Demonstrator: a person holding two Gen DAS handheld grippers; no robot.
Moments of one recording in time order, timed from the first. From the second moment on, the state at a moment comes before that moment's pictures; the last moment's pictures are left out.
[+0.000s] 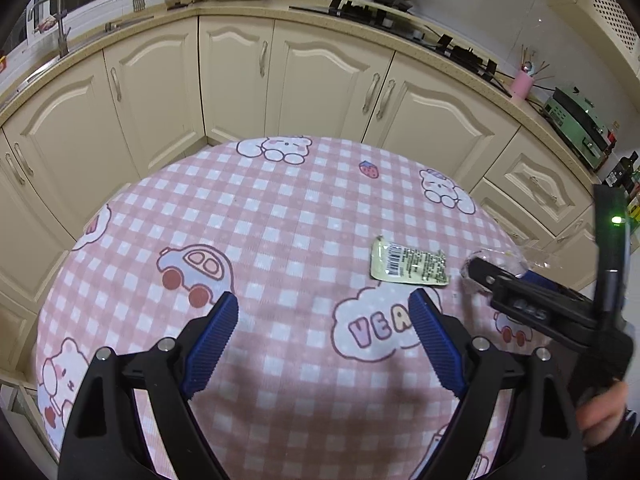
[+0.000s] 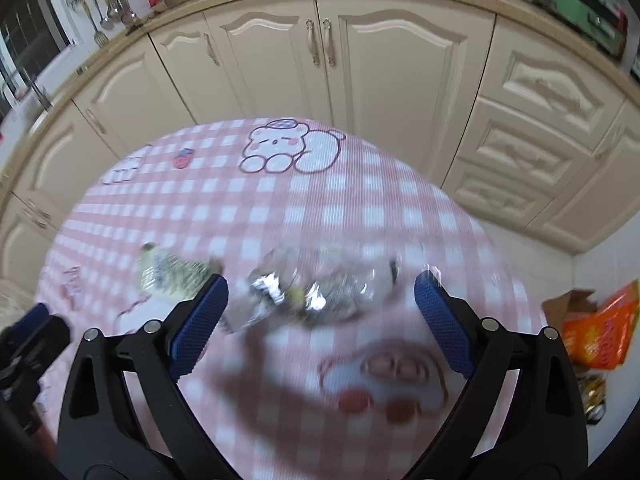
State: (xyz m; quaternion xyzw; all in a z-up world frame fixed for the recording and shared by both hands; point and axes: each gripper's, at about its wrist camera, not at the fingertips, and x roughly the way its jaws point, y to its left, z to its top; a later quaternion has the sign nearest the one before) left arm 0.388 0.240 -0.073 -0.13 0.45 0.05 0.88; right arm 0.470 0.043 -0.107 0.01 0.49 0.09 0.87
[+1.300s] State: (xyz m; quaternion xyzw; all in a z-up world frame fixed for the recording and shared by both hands) left arm 0.443 0.154 -0.111 -0.01 0.47 0.03 0.88; right arm 0.431 -0.020 -0.098 0.03 0.39 0.24 0.89
